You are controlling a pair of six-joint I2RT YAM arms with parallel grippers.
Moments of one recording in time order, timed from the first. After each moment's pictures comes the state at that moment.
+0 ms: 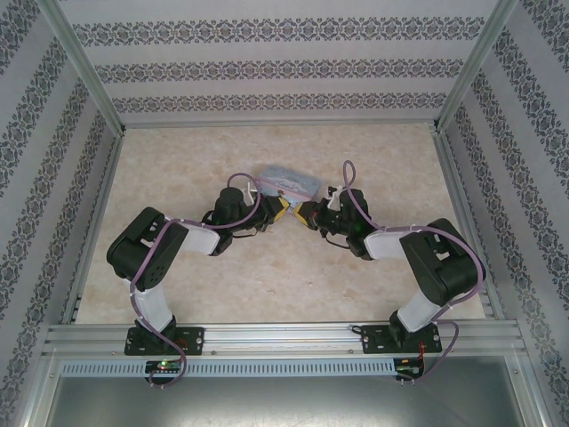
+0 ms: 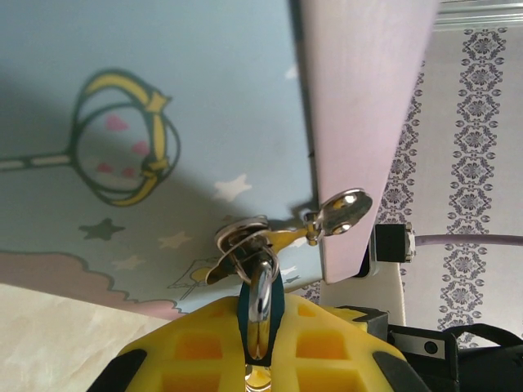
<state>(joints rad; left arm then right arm) -0.49 1.81 0.71 0.81 0.50 -1.37 0.44 1.64 0.57 0.68 -0.57 1.33</state>
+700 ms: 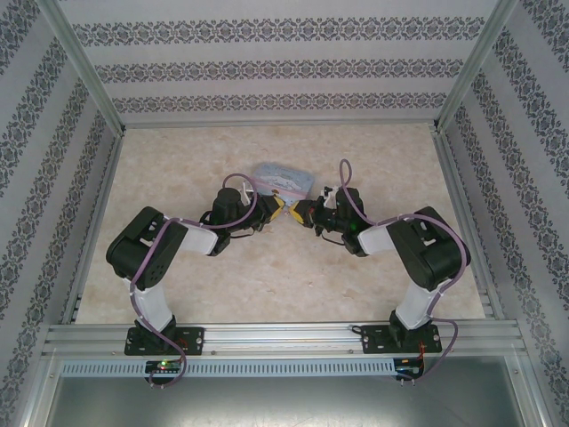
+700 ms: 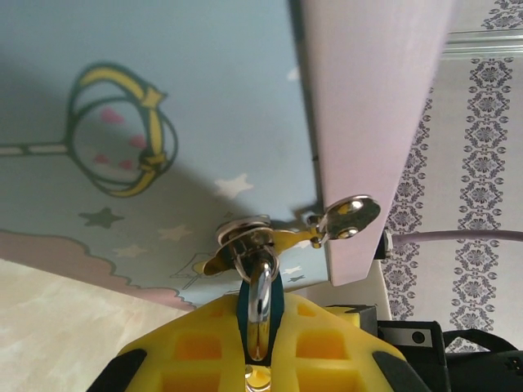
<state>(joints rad) -0.48 1.81 0.70 0.81 0.46 -1.37 0.43 1.77 0.61 0.82 -0.62 1.49</state>
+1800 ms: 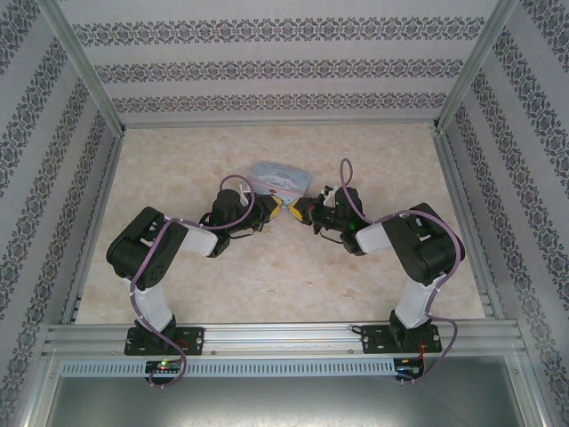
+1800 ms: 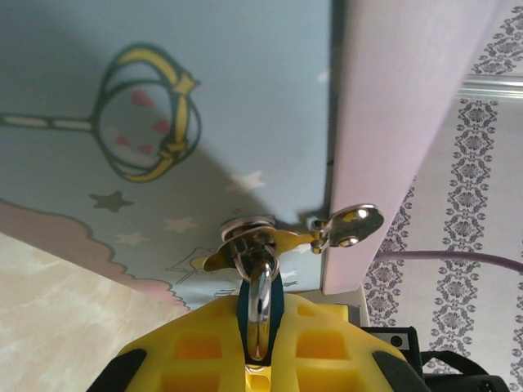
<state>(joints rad) -0.48 1.81 0.68 0.84 0.40 -1.47 0.44 1.82 0.63 0.88 -0.59 1.54</state>
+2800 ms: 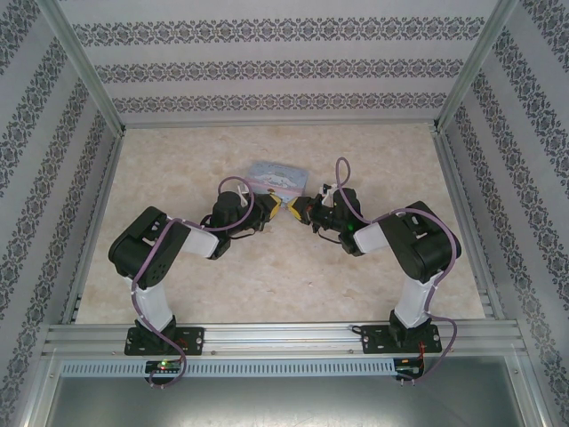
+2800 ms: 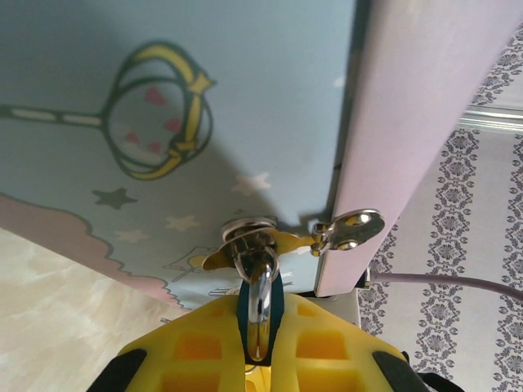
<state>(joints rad) -0.49 1.83 0.67 0.89 0.35 -1.52 0.45 1.84 0.63 0.91 -0.56 1.46</state>
